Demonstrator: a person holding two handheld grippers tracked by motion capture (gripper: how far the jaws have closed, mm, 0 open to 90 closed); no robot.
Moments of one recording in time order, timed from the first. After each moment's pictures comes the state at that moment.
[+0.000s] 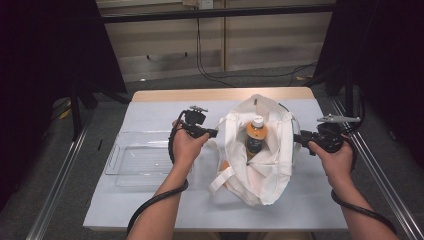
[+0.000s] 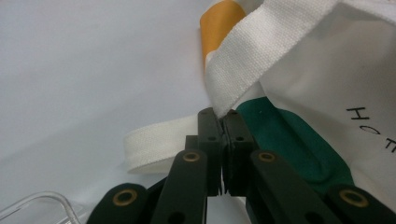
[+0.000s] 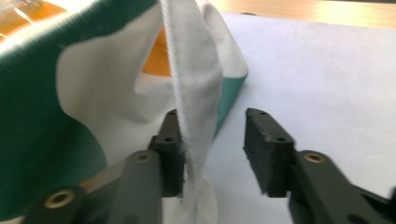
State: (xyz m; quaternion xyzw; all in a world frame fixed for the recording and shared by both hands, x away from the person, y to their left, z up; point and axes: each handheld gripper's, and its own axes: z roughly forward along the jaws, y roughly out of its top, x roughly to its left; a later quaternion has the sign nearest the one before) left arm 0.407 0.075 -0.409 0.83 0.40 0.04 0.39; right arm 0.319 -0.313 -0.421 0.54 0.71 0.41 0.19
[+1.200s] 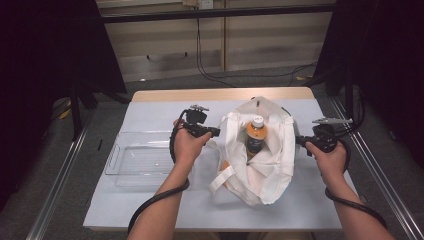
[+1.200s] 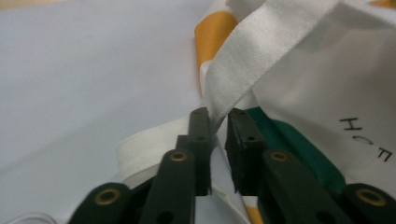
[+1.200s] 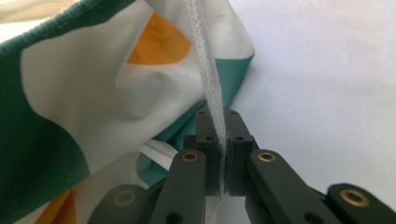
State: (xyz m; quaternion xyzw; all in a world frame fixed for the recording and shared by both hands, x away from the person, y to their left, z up) left arm 0.409 0.072 -0.407 0.82 0.39 0.04 0.41; right arm 0.332 -0.313 -0.445 0.55 0.71 0.41 0.15
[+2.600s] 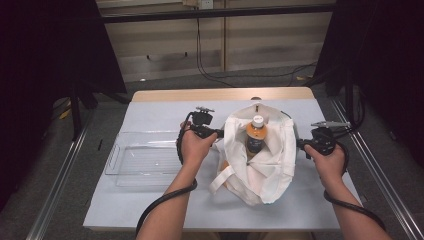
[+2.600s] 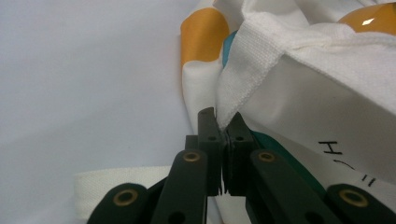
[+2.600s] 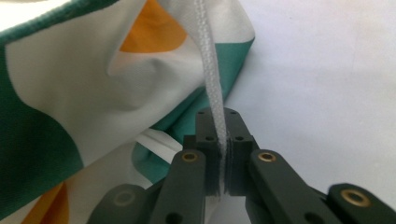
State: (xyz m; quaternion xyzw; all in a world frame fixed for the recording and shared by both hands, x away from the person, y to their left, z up) left arm 0.409 0.055 -0.420 0.81 0.42 0.01 0.41; right arm 0.330 -0.312 -0.455 0.56 0.71 0.41 0.15
